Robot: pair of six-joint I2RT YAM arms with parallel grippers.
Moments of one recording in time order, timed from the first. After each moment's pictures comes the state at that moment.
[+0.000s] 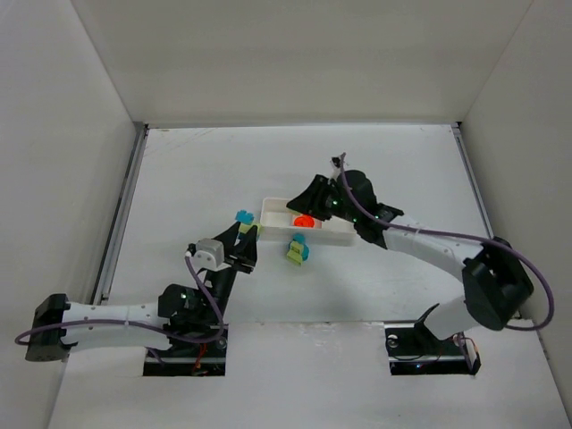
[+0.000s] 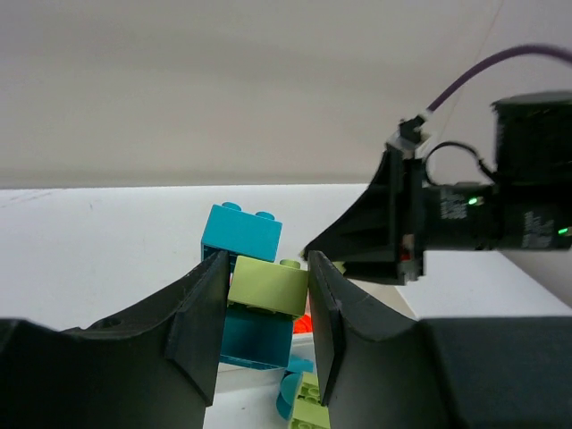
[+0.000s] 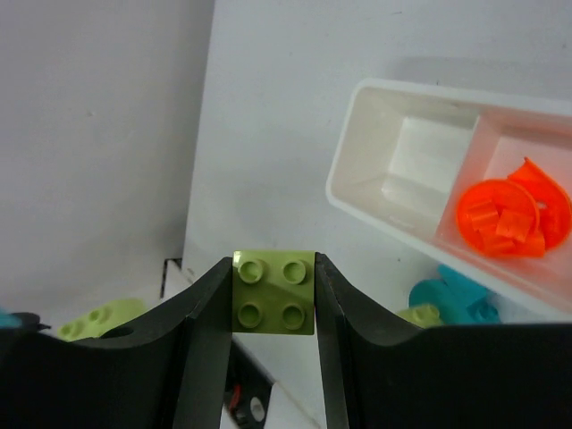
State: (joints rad) left arm -1.43 0.62 0.24 1.03 -1.02 0.37; right arm 0.68 1.41 0.90 0.16 -0.18 0.94
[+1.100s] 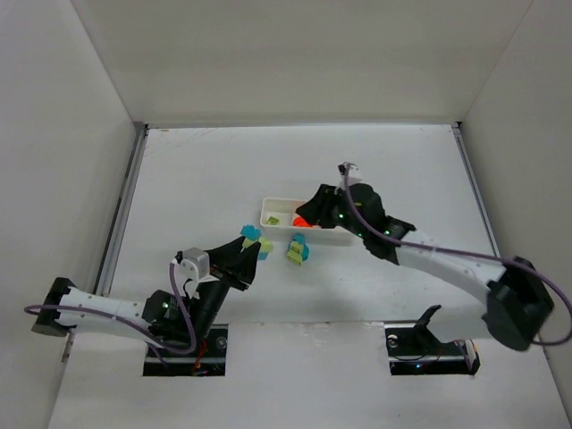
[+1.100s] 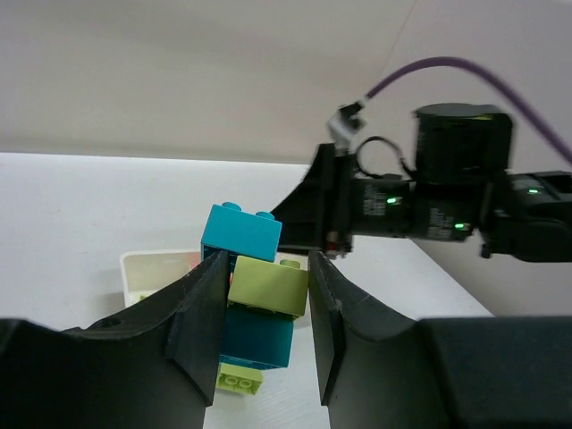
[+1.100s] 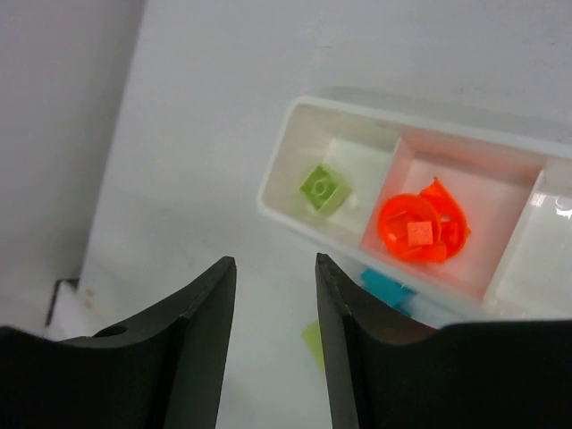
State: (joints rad) left arm -1.67 0.46 0.23 0.95 -1.12 0.32; right arm 0.76 1.41 0.89 0.12 0.06 0.73
